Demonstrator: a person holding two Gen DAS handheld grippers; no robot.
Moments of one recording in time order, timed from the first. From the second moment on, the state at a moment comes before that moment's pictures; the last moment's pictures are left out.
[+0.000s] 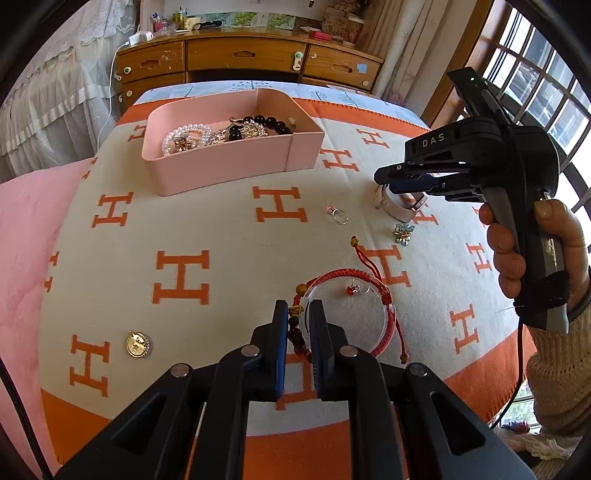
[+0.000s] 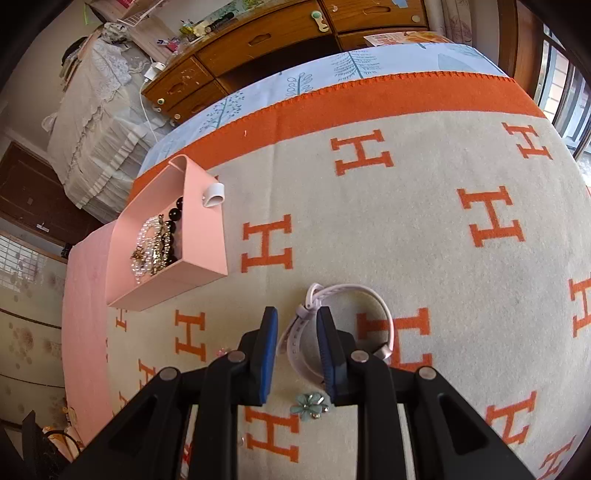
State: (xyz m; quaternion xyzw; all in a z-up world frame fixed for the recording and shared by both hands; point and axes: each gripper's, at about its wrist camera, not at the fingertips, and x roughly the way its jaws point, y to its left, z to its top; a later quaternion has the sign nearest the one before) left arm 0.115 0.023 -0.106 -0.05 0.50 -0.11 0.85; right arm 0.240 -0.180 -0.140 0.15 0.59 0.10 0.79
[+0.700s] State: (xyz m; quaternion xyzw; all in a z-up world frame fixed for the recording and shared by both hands) left arm 0.139 0.077 -0.037 -0.05 0.45 -0.07 0.89; right arm 0.212 -0.149 -0.067 0.12 0.53 0.15 0.82
